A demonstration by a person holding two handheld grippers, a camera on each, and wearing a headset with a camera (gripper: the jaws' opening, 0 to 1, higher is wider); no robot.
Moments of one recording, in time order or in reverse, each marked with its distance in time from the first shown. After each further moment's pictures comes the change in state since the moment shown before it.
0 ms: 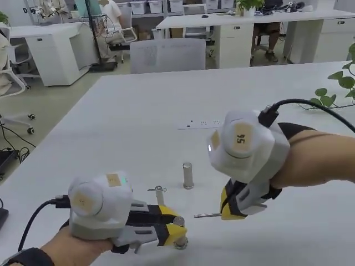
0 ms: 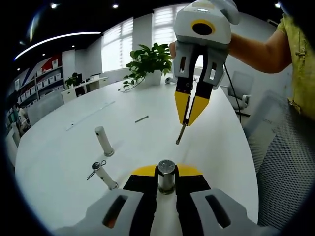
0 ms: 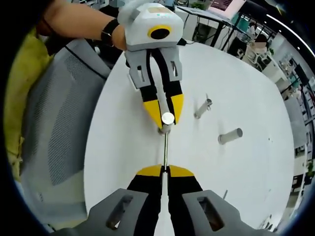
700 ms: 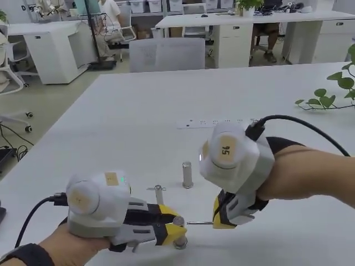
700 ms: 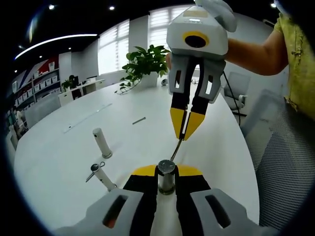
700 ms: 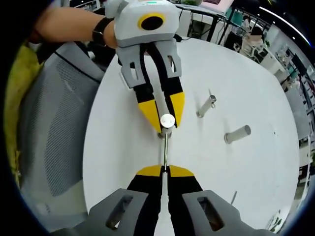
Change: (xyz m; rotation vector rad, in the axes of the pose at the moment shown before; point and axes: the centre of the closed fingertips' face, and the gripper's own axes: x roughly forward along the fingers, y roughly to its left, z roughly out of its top) left arm 0.000 -0.001 0.000 0.013 -0.018 -0.022; right arm 0.019 0.002 0.003 0.069 -0.003 0.011
